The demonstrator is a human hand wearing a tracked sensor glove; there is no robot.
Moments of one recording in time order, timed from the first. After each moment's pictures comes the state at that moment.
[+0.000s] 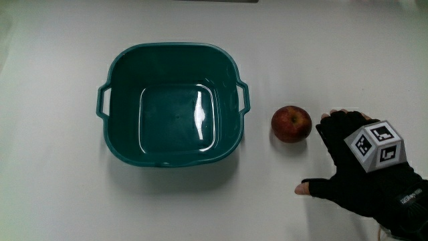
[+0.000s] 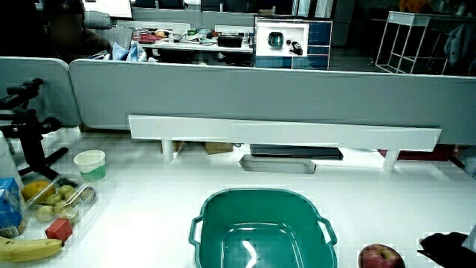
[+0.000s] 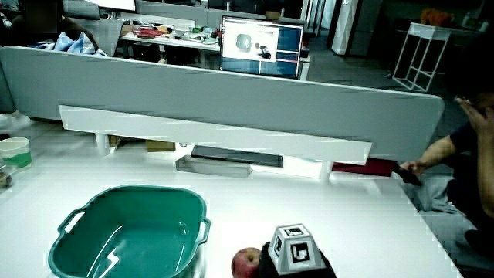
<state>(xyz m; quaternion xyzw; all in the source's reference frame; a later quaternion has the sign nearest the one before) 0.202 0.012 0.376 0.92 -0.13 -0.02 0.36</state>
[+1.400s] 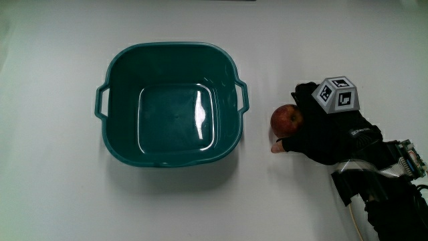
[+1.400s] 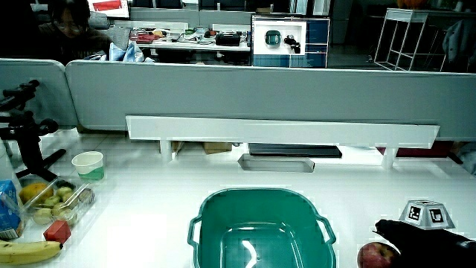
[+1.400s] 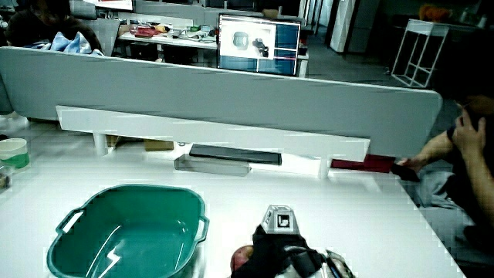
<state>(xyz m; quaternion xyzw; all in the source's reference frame) 0.186 -0.062 0.465 0.89 -0.09 0.04 0.44</state>
